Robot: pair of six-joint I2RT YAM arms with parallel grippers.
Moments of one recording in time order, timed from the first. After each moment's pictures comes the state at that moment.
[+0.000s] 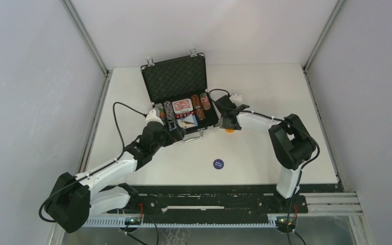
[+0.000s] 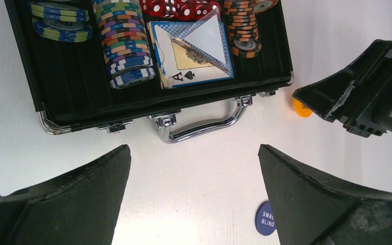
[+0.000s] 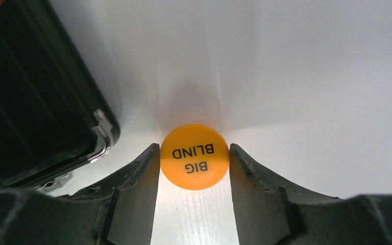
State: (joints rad) left arm -0.60 1.09 0.50 0.04 -0.21 -0.79; right arm 0.58 1.85 1.19 -0.48 0.41 0.63
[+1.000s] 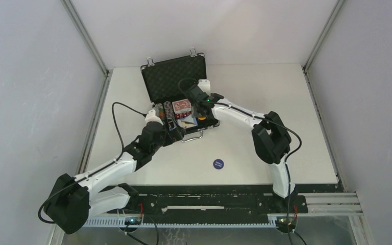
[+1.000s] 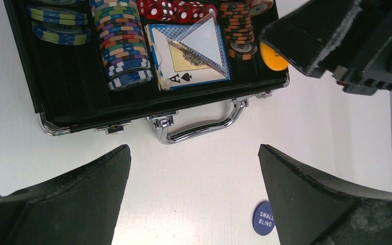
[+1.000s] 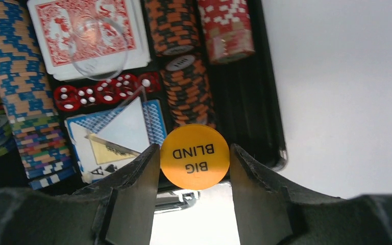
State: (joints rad) left arm -0.60 1.08 0.50 0.04 -0.21 -0.79; right arm 0.77 2.03 1.66 -0.62 0.44 0.58
